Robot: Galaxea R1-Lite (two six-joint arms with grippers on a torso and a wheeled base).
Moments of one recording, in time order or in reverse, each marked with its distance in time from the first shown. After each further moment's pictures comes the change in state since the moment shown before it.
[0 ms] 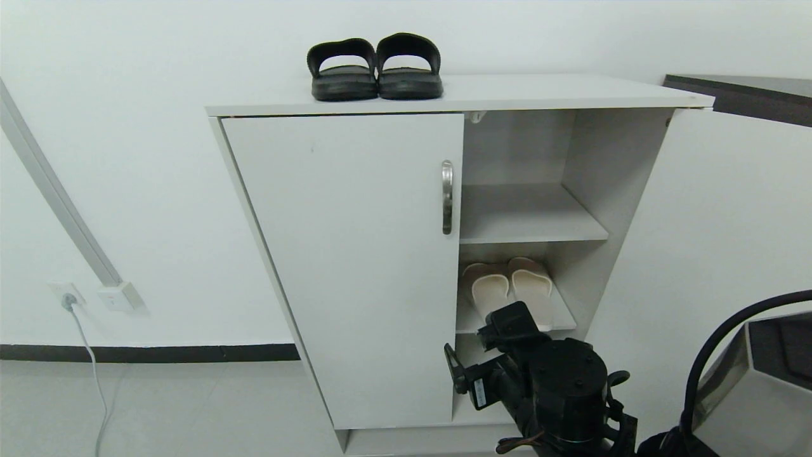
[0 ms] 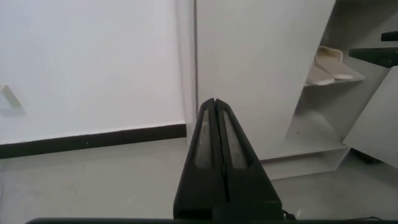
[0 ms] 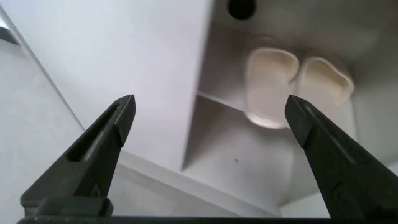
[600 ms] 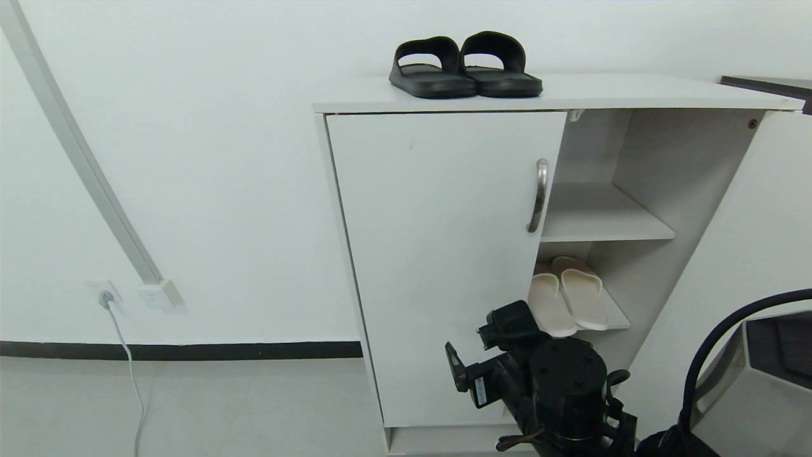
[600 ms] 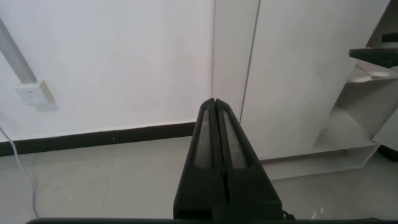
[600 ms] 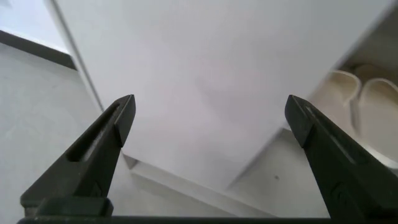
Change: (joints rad) left arm -0.001 0.000 0.000 0.000 0.004 -0.004; right arm -0.001 0.003 -0.002 -0.003 0.001 0.000
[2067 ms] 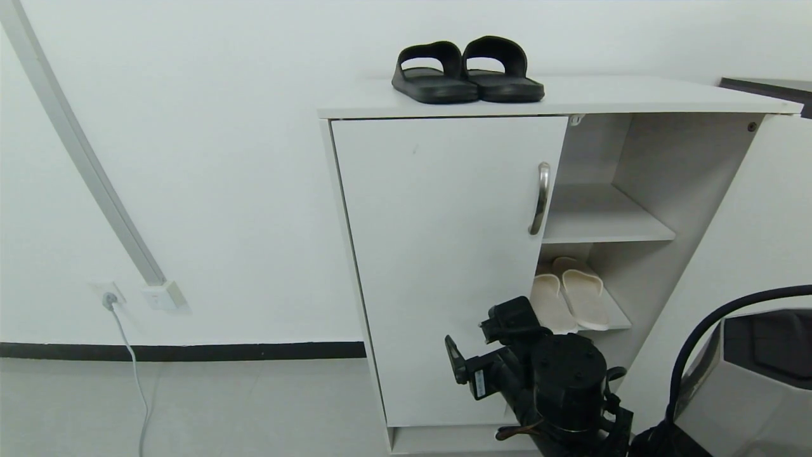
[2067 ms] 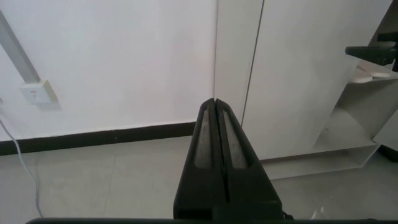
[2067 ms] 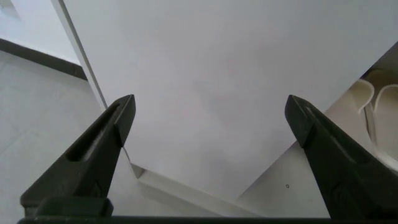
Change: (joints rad) left arm 0.001 0.000 -0.001 -0.002 -0.001 -0.003; right arm -0.023 0.032 -0.010 -0.062 0.023 -0.001
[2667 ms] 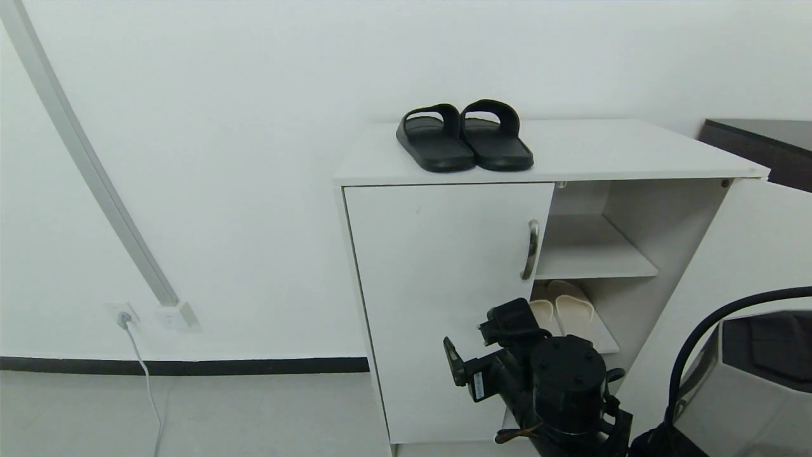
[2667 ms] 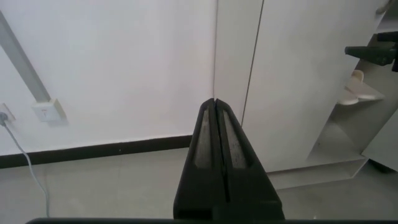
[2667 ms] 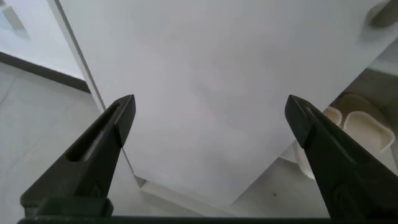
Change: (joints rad) left arm -0.001 0.000 0.000 0.001 -0.001 0.002; right arm 0.005 0.001 0.003 -0.004 0.000 0.000
